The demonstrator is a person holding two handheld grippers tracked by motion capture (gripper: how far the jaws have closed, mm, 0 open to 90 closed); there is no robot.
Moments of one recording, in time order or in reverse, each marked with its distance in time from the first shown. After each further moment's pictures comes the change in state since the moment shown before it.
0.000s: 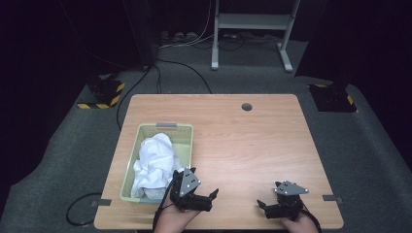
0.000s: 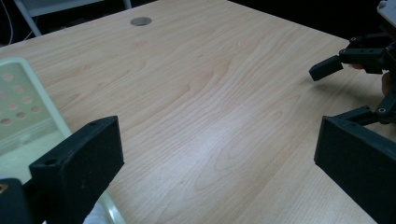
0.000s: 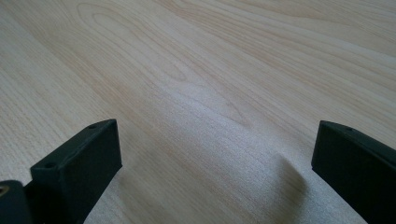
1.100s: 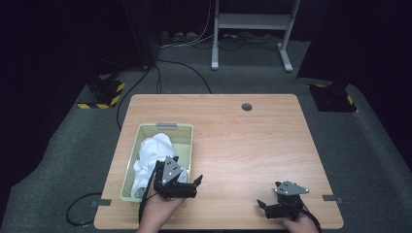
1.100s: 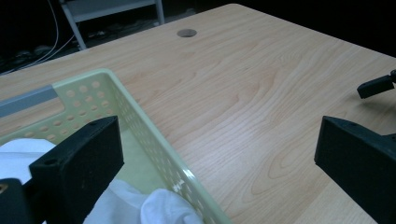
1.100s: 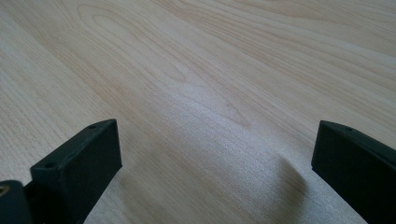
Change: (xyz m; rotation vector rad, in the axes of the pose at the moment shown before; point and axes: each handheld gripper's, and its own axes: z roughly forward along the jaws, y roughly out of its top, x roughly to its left) left arm 0.042 0.012 -0.024 -0.023 0.105 -0.027; right arm 0.000 0.000 0.000 -0.003 0.002 0.004
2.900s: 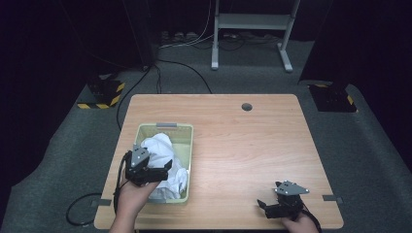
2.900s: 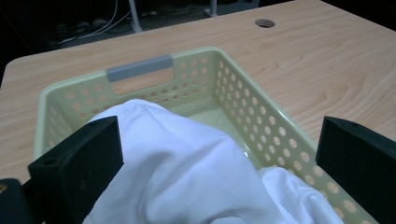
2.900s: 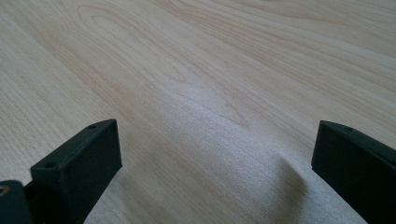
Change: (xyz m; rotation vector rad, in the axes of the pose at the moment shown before) left arm 0.083 -0.011 -0.022 0.051 0.167 -0.149; right arm 0.000 0.000 0.000 -0.003 -0.001 0.002
